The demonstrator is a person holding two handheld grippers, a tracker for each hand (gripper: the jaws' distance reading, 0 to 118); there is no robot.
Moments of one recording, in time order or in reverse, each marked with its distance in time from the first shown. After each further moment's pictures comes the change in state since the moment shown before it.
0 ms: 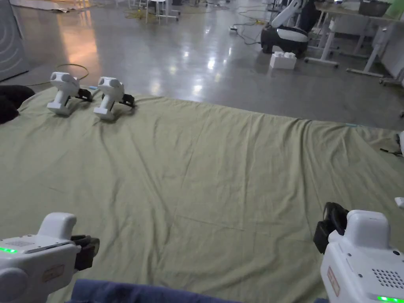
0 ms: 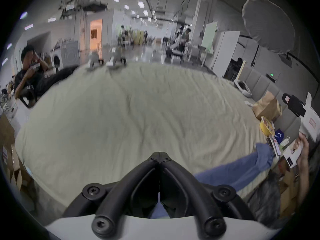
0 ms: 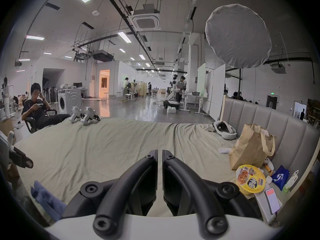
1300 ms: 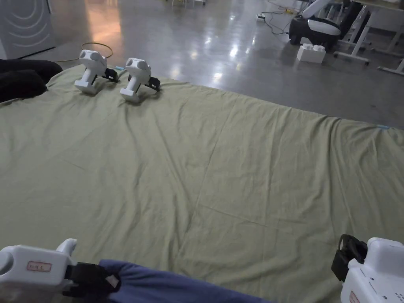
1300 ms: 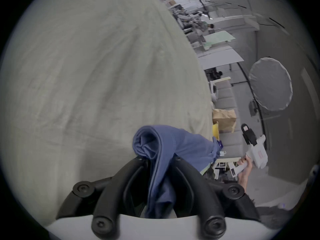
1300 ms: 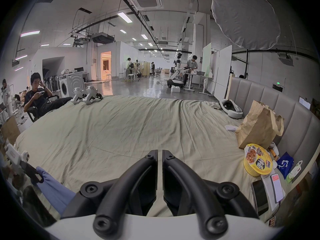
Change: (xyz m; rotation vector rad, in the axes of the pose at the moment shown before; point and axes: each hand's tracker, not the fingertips) left arm -0.092 -0.073 -0.074 -0.358 -0.530 0.539; right arm -0.007 -0.036 -0.010 -0.198 0.037 -0.001
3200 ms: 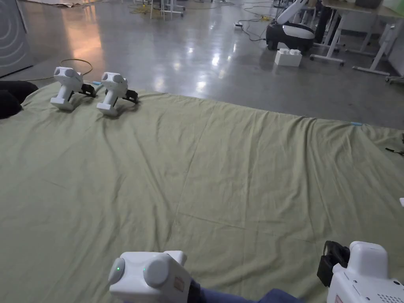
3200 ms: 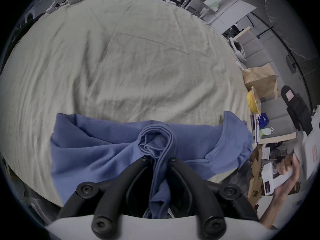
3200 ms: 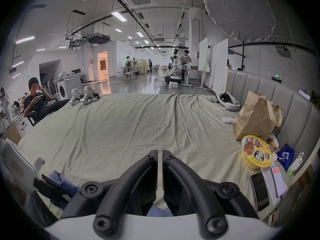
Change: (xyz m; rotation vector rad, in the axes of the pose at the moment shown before) left arm 0.213 -0.046 -0.177 -0.133 0.441 -0.315; right arm 0.029 -0.011 0.005 -0.033 -0.004 -0.051
